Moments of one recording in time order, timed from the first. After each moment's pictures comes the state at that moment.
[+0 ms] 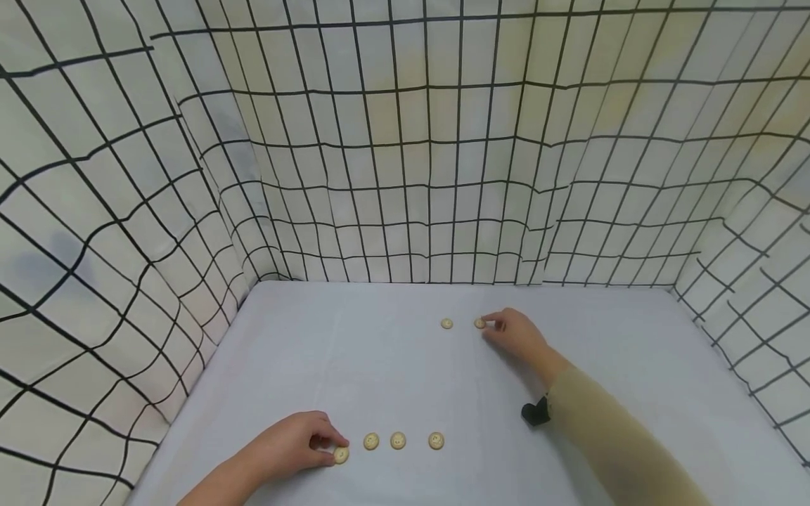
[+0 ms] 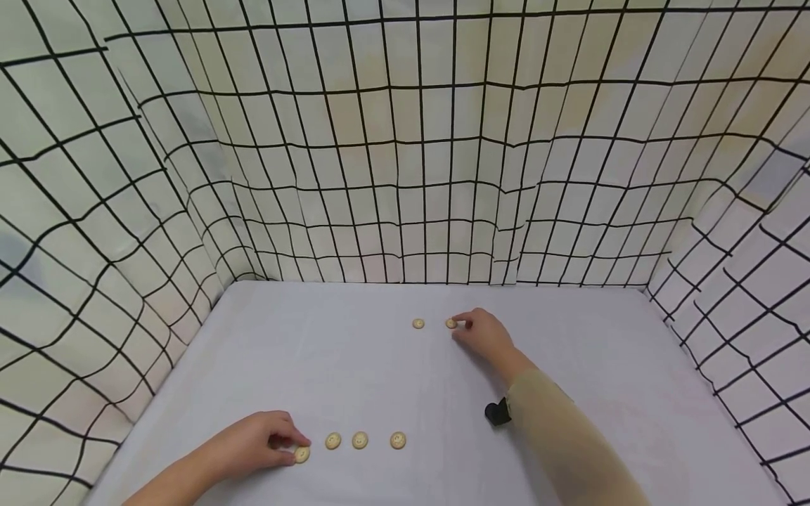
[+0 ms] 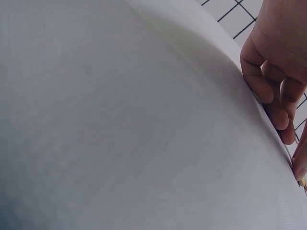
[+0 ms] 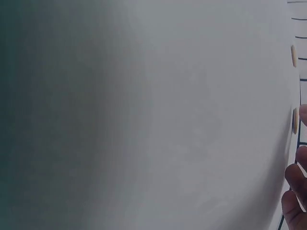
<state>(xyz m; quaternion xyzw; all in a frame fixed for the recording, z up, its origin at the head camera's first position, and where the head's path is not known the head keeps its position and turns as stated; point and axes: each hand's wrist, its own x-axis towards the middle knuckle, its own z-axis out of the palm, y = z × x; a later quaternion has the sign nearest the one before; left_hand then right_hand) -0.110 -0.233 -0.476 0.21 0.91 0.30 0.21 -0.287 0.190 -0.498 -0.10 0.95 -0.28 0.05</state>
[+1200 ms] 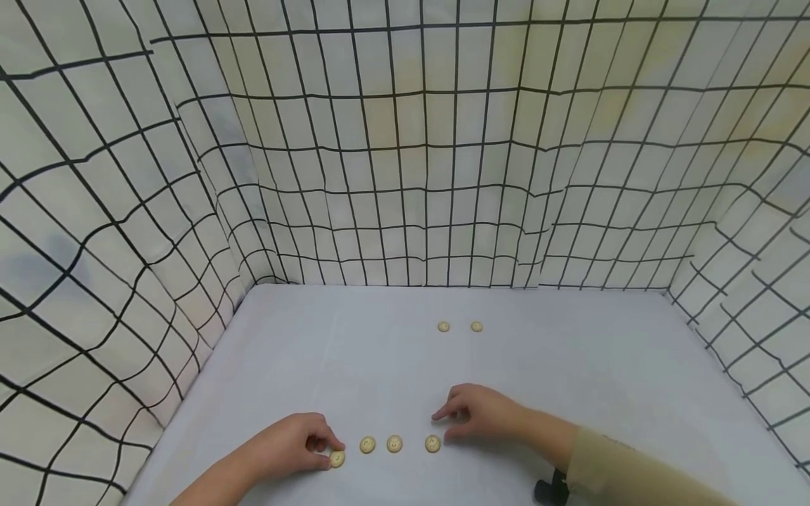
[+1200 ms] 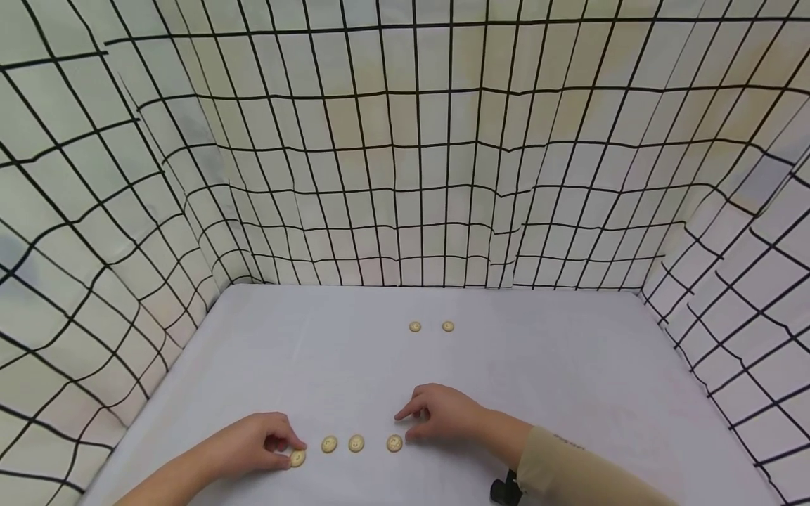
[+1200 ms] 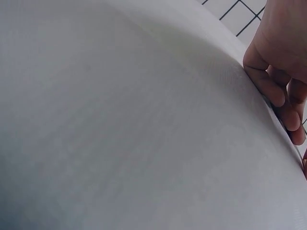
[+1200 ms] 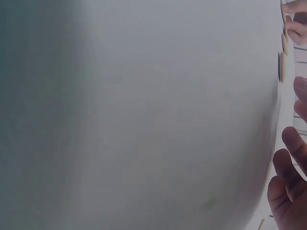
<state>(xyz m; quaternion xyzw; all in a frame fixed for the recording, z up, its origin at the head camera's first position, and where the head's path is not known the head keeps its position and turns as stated) -0.115 -0.234 -0.479 0.20 0.90 0.32 0.23 -0.174 0.137 -0.489 -0.34 0.88 -0.27 0.20</state>
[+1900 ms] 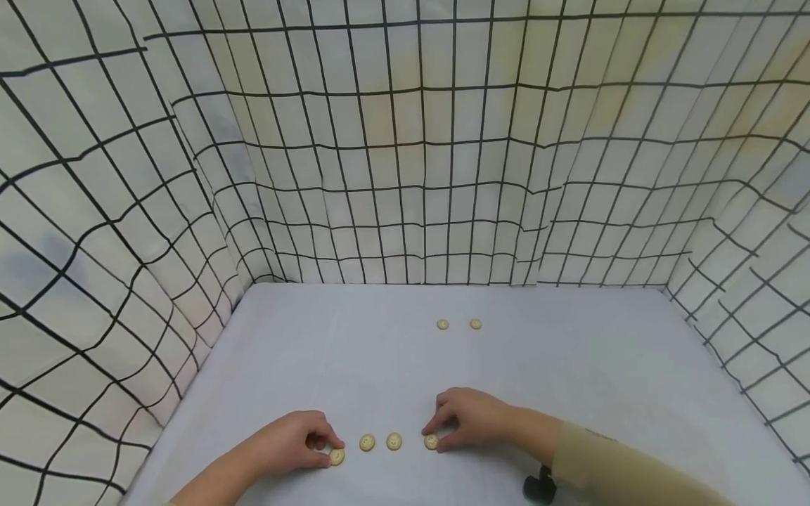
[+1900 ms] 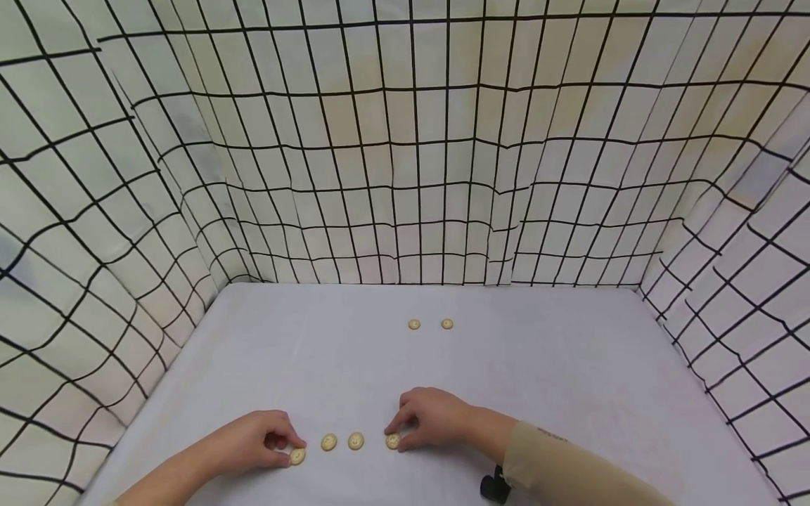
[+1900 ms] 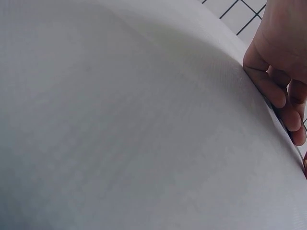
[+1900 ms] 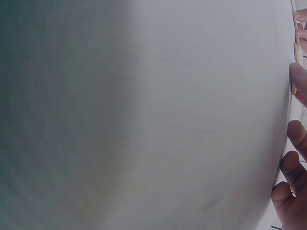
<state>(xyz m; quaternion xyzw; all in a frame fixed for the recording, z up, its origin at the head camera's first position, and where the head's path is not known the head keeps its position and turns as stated) -0.117 -0.234 -0.477 0.22 0.89 0.32 0.23 -0.172 0.123 -0.494 -0.41 0.87 -0.21 0.20</state>
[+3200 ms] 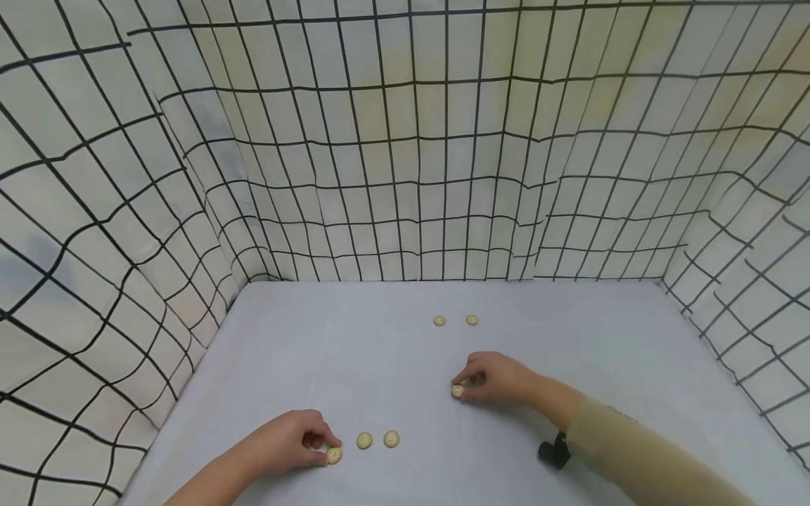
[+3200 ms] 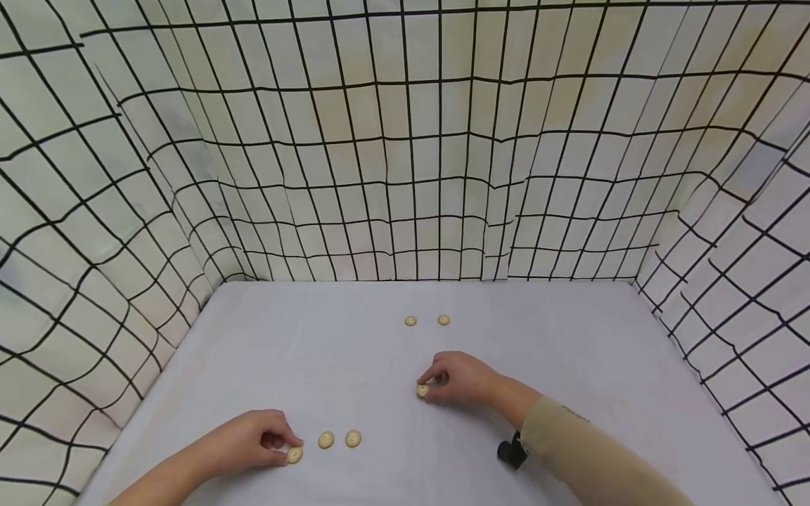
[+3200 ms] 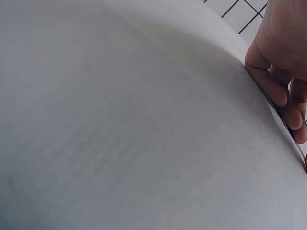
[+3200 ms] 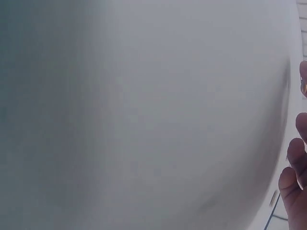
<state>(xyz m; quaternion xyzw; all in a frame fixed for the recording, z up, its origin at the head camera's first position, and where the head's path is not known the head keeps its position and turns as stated) -0.118 -0.235 -0.481 0.22 0.89 0.32 0.23 -0.213 0.173 -0.494 -0.29 0.91 -0.25 0.16</state>
